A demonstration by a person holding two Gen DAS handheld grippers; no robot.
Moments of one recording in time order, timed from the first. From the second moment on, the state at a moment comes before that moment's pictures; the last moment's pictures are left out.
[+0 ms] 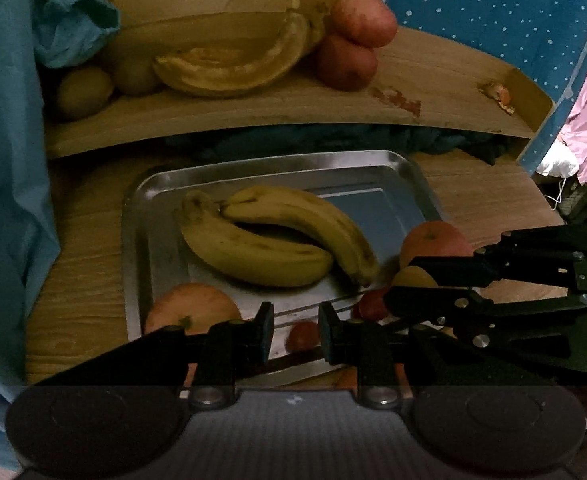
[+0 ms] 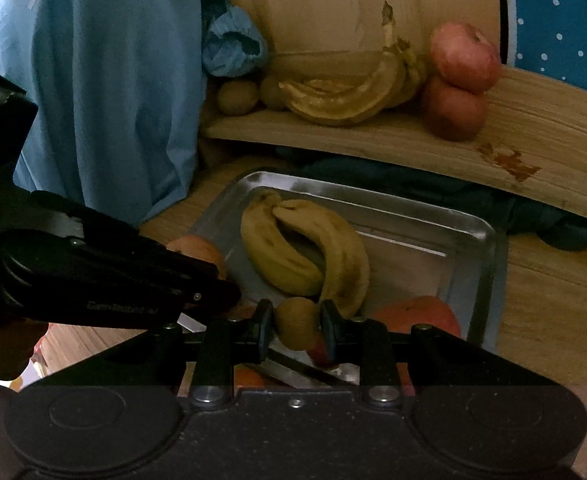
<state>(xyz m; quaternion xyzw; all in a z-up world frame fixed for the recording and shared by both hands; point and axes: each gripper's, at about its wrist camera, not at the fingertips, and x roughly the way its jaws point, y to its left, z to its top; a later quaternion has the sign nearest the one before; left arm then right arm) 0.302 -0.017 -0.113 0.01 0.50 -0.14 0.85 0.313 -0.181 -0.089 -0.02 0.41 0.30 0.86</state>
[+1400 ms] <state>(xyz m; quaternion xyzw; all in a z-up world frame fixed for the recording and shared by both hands) 0.237 -0.015 -0.083 -0.02 0.47 0.02 0.88 0.267 -0.220 -0.076 -0.02 0.36 0.31 0.88</state>
